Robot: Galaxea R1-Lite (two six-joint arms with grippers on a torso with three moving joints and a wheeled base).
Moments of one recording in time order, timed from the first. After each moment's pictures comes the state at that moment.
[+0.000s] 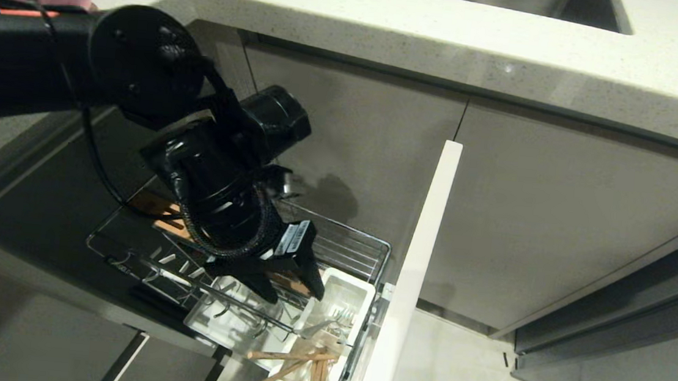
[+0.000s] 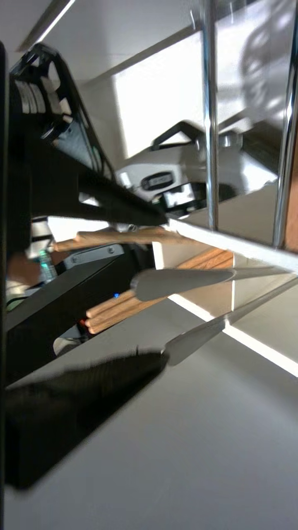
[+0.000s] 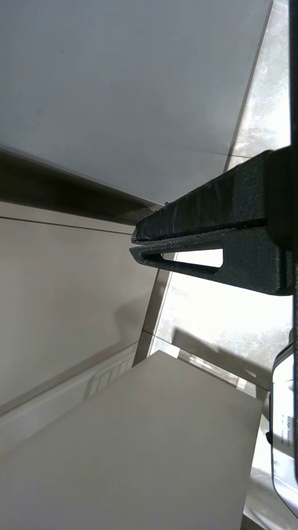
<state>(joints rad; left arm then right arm) -0.64 1.90 -1.88 1.22 -0.21 -0.47 0.00 0.00 0.00 -0.08 0.00 0.02</state>
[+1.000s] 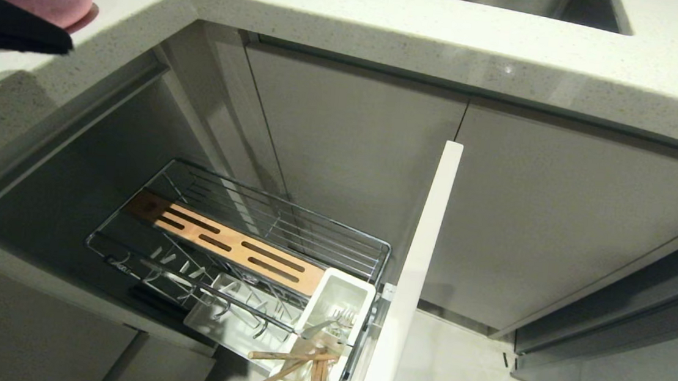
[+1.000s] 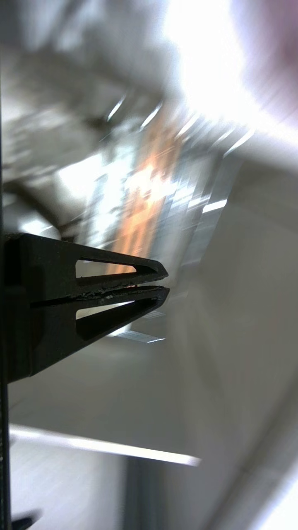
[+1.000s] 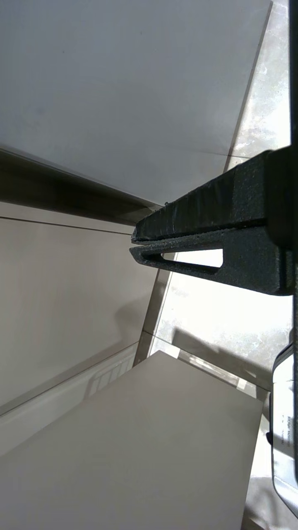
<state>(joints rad) -0.45 1.30 -1.90 0.92 0.14 -0.31 0.00 0.00 0.00 -0.08 0.00 0.02</state>
